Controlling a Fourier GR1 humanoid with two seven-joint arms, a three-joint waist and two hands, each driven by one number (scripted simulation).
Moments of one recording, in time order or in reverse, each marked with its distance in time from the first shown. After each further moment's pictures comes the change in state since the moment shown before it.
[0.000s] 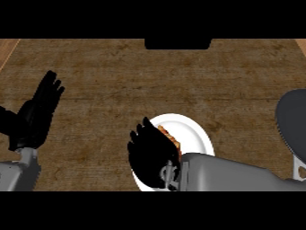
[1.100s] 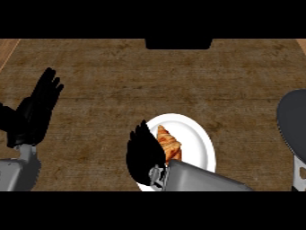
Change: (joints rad) left arm -0.019 -0.048 0.065 -0.004 -0.049 -0.054 0.041; right arm 0.137 0.156 0.015 0.208 0.350 -0.061 -0.091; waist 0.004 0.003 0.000
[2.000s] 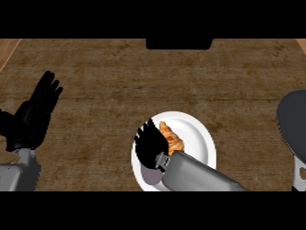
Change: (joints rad) left arm 0.028 -0.036 0.035 -0.016 -0.038 -0.044 -0.011; right arm 0.062 0.056 -0.055 0.264 0.196 -0.166 -0.191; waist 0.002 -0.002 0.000
